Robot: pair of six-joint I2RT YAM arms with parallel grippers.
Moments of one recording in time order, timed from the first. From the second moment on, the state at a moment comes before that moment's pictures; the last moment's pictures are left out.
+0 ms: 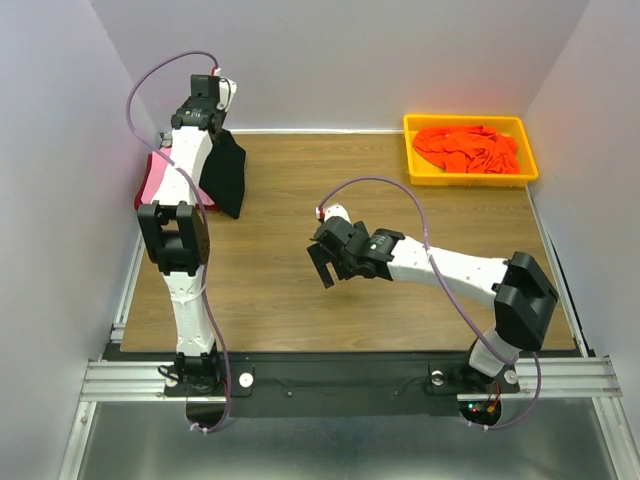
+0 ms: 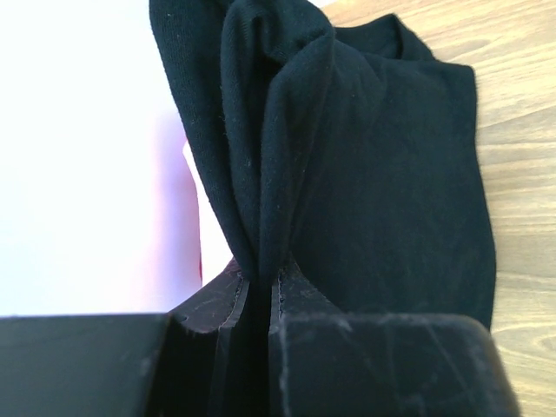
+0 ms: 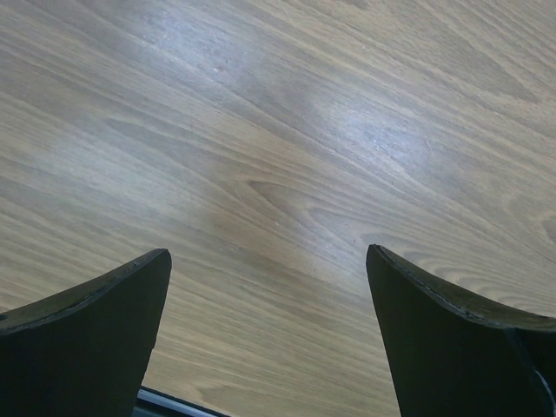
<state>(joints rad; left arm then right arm) -0.06 2.15 2.19 -0.71 -0.33 0.42 1.00 1.63 1.24 -0.62 0.38 0.40</state>
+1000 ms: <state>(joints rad) 0.18 2.15 2.19 -0.59 -0.14 0.34 0.99 1.75 1.36 -0.67 0.38 0.37</state>
